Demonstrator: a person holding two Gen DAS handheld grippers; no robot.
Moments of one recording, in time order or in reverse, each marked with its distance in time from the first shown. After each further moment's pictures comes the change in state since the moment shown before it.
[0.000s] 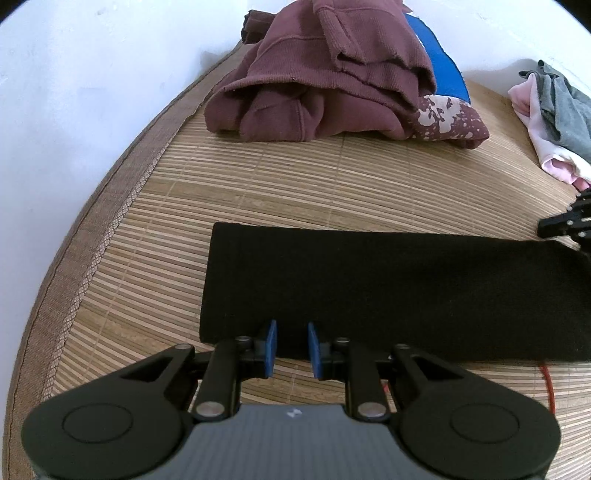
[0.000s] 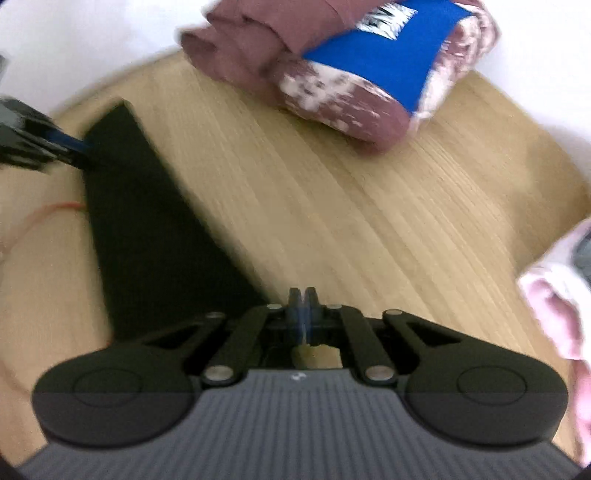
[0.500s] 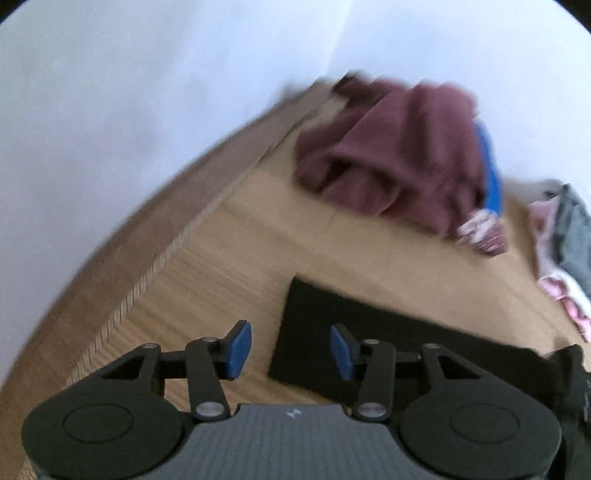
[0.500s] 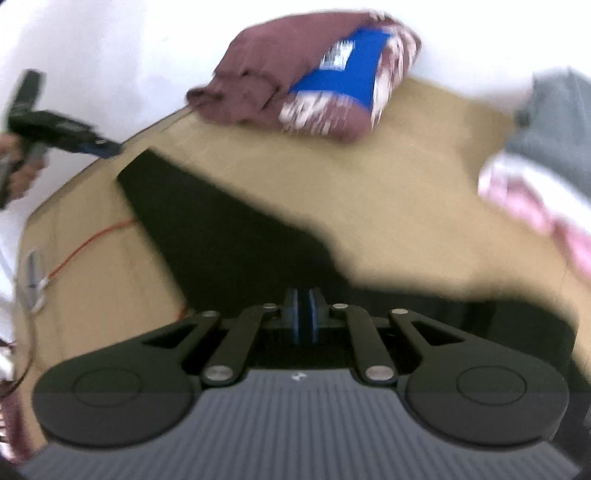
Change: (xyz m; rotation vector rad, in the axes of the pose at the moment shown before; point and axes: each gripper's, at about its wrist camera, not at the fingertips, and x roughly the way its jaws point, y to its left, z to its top) left arm -0.019 0.079 0.004 -0.309 -0.075 -0.104; right arm -0.086 0.047 -0.115 0.268 -0.184 0.037
